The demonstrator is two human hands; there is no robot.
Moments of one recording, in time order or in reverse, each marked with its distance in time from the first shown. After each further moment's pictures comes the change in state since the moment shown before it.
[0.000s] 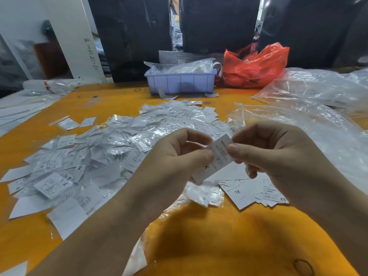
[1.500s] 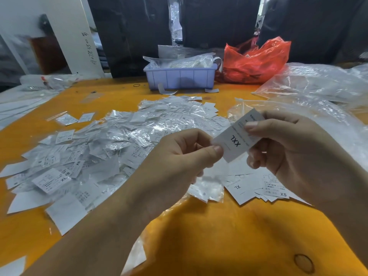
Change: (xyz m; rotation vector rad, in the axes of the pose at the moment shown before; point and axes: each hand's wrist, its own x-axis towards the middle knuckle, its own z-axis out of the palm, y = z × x) left_hand -0.001 -0.001 0.001 0.077 -0.107 0.080; right_hand 0.006 0.004 -0.010 0.280 -0.054 0.081
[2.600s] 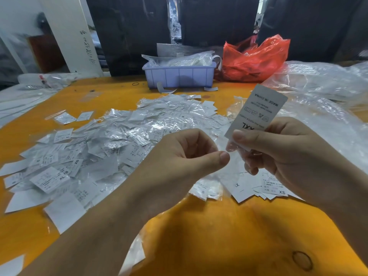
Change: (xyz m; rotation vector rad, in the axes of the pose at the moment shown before) left_hand -0.002 0.002 0.003 0.062 -0.014 0.014; right_hand -0.002 0.000 0.003 -0.166 -0.068 -0.030
